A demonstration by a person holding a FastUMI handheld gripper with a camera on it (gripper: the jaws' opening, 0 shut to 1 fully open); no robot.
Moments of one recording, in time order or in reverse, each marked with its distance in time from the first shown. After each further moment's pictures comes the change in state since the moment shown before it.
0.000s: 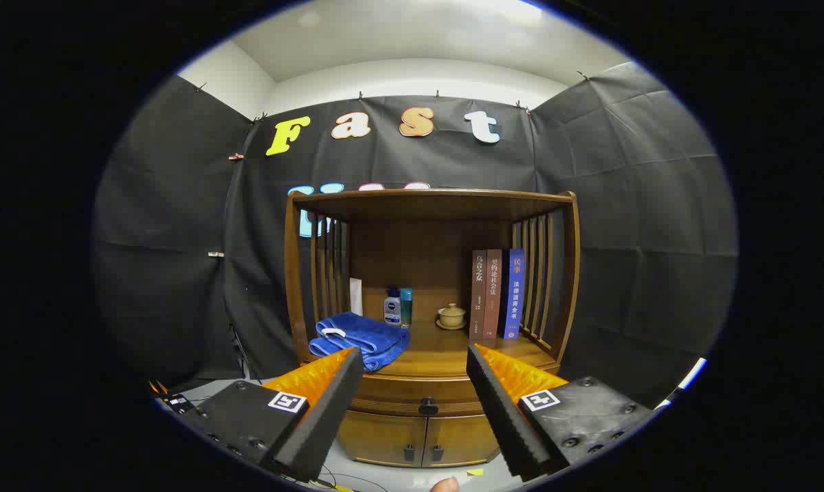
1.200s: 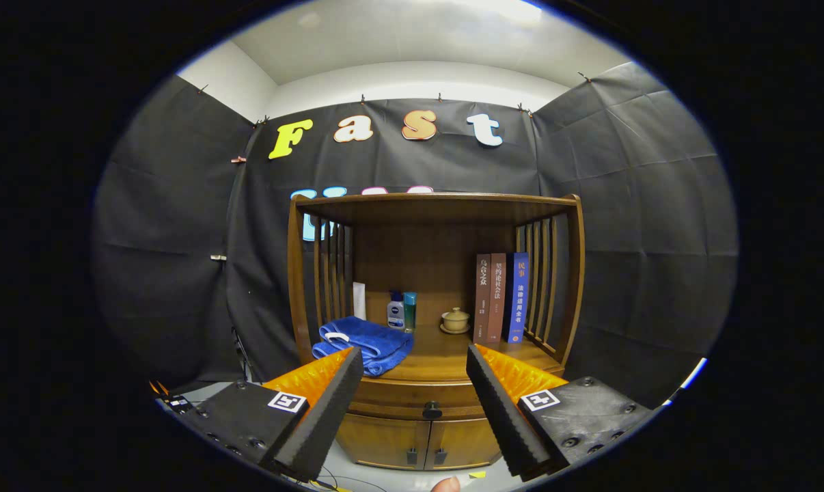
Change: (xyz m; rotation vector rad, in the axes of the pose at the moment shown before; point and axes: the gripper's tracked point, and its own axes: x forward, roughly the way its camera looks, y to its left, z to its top) arm 0.004 0.010 0.004 0.007 -0.039 0.017
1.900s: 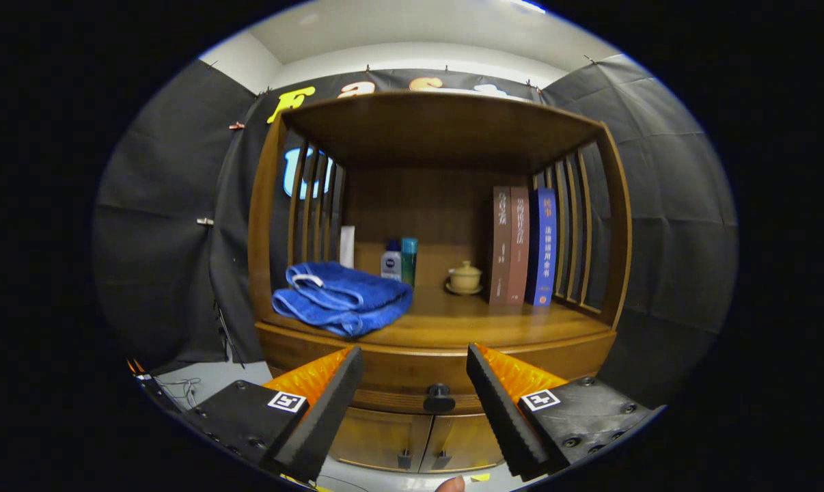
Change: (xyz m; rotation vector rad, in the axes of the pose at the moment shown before) arm 0.099 -0.007 -0.174 -0.034 0.105 -0.013
